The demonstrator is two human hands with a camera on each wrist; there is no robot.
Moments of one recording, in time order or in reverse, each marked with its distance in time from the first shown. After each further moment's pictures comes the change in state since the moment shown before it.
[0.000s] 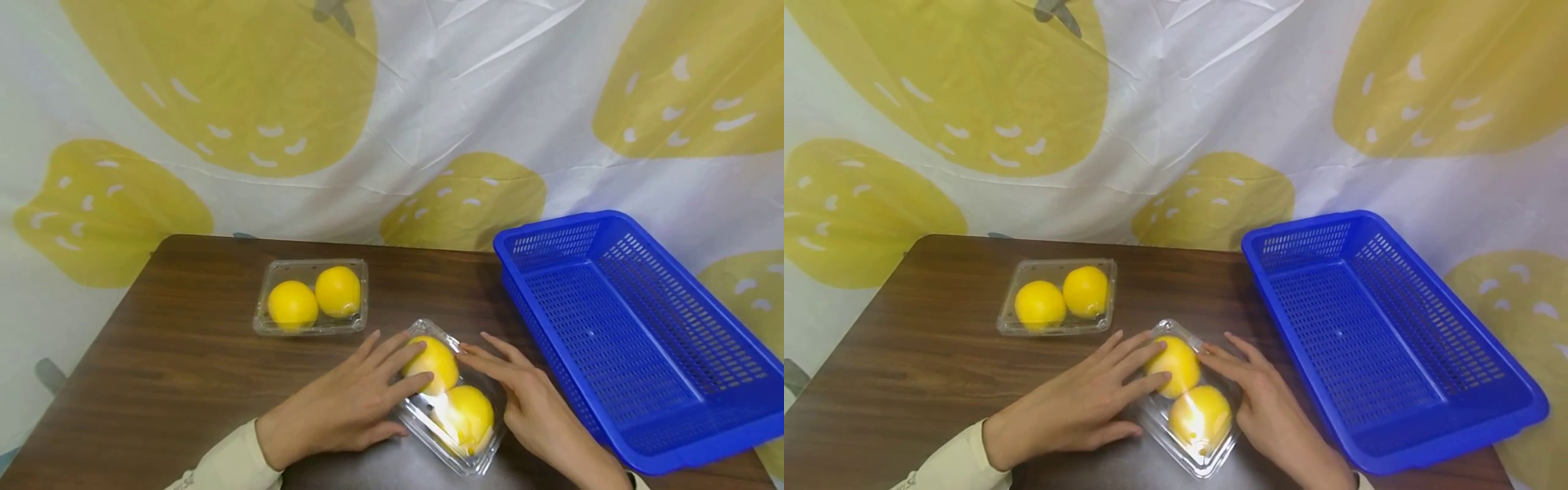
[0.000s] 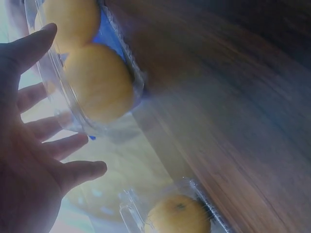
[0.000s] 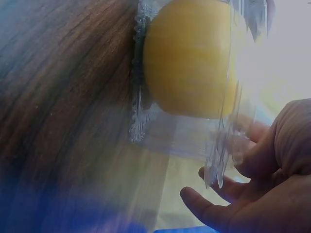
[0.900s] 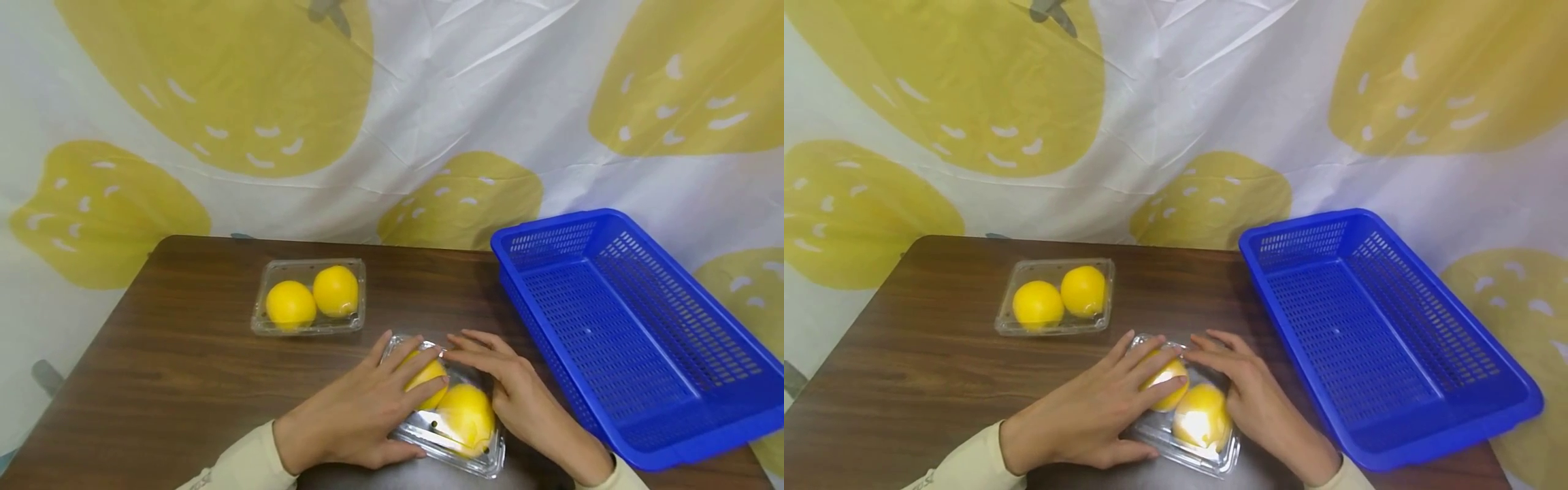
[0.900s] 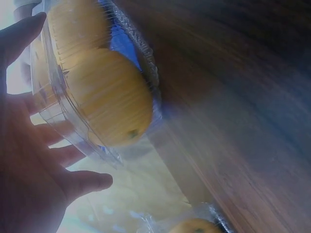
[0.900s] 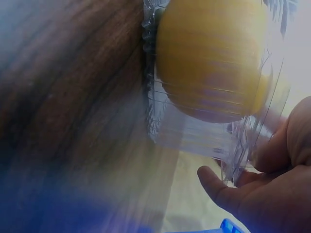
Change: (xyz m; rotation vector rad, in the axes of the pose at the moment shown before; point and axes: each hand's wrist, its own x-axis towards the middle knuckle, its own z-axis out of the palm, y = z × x) left_hand 0.015 0.017 0.002 0.038 -0.069 -0.004; right_hand 0.014 0.003 0.009 0.107 0.011 -0.035
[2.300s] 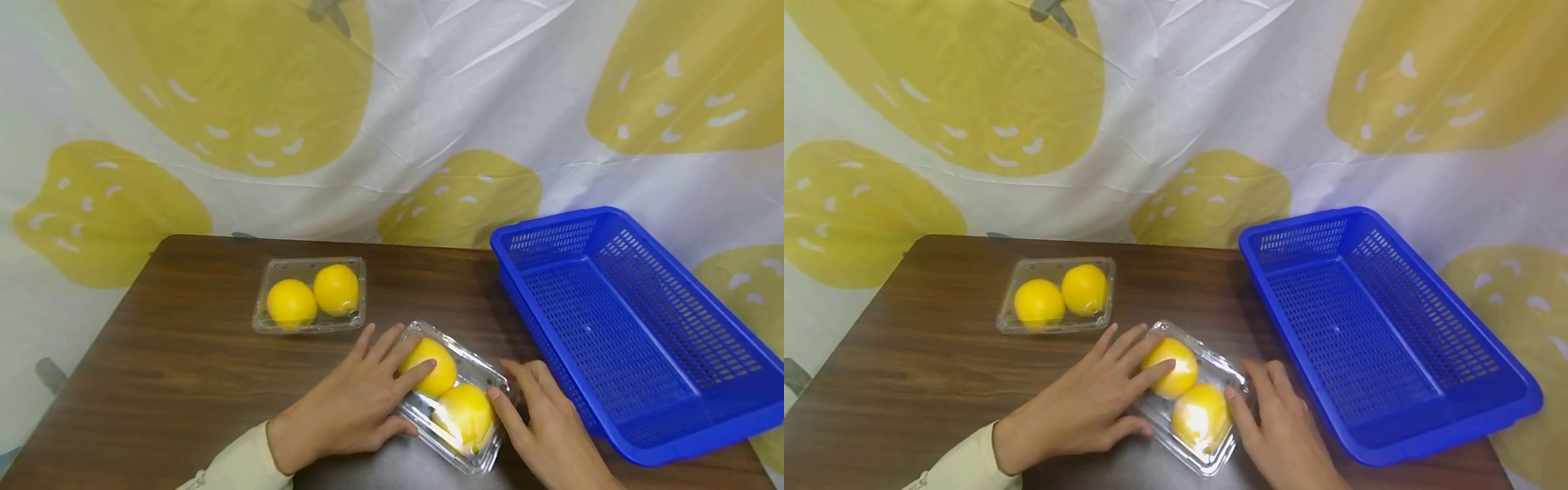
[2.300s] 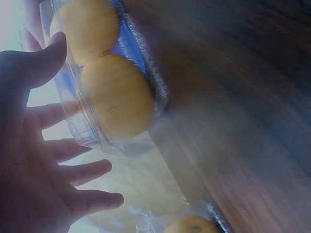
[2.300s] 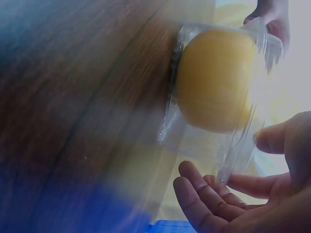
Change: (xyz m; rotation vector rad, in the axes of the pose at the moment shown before) left_hand -0.005 -0.001 -0.005 0.005 -0.011 -0.145; right_hand -0.050 -0.021 -0.005 -0.250 0.149 0.271
